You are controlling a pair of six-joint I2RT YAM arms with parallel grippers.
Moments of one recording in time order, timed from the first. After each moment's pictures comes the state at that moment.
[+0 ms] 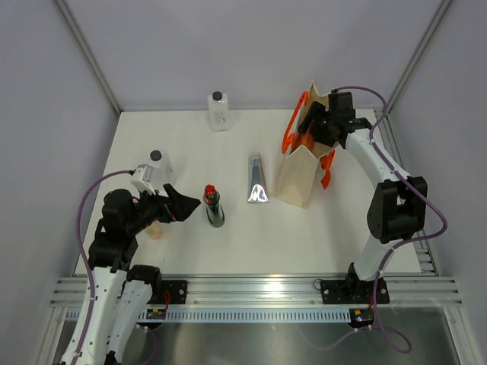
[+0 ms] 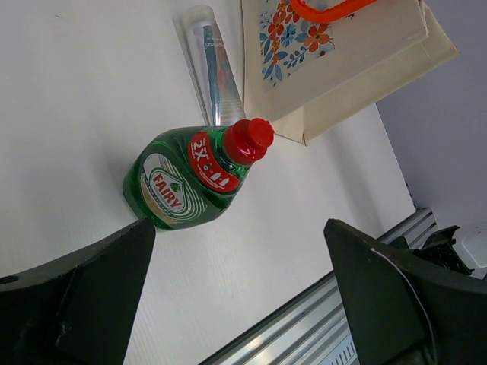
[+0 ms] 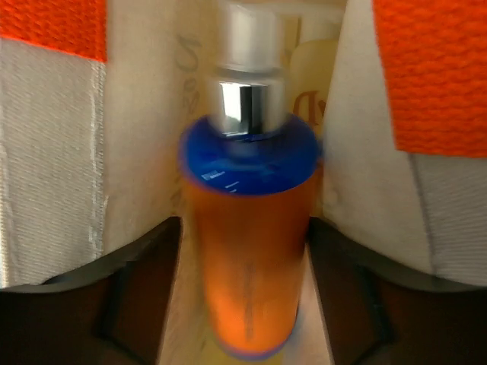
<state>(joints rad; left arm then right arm) -0.11 0.50 0.64 -0.51 0.51 -0.50 0.17 1.78 1.54 -0.47 -0.10 0.57</state>
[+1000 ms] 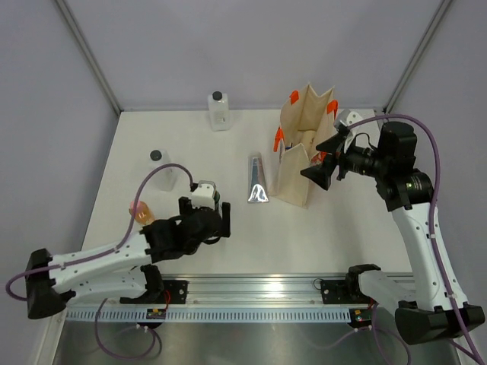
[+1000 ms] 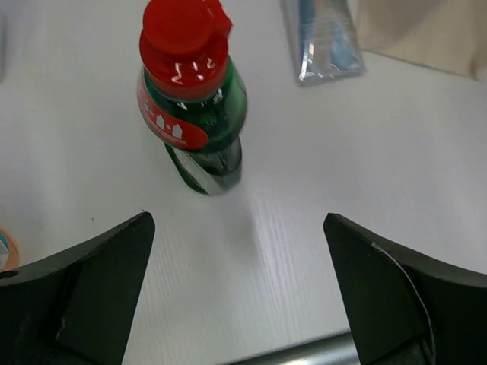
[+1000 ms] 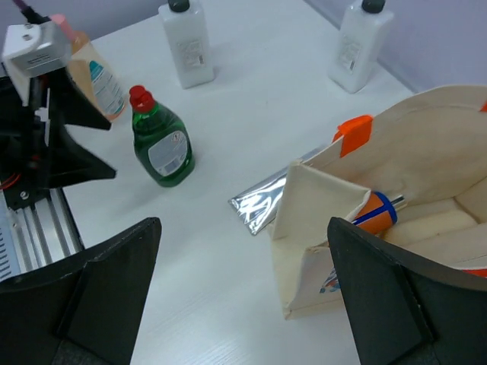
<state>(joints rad) -1.13 0.87 0.73 -0.62 -0.62 -0.70 0.13 1.05 1.30 -0.60 -0.85 -0.26</state>
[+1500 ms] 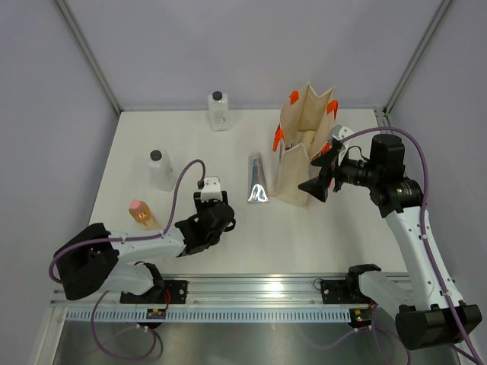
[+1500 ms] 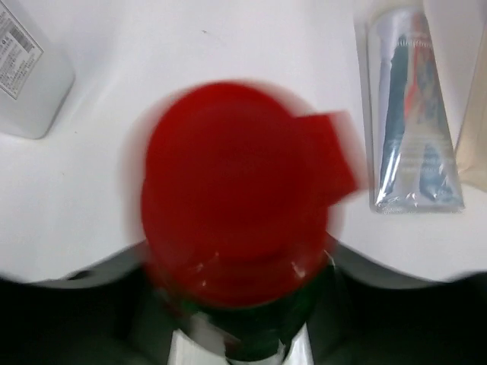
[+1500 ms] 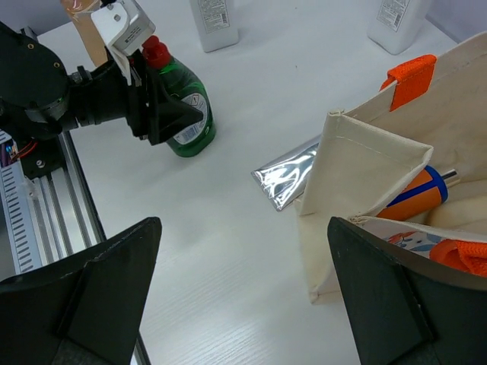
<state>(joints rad) -1.00 1.28 0.51 0.13 -0.93 -0.58 0.13 0.99 1.10 -0.58 -0.91 -0.31</state>
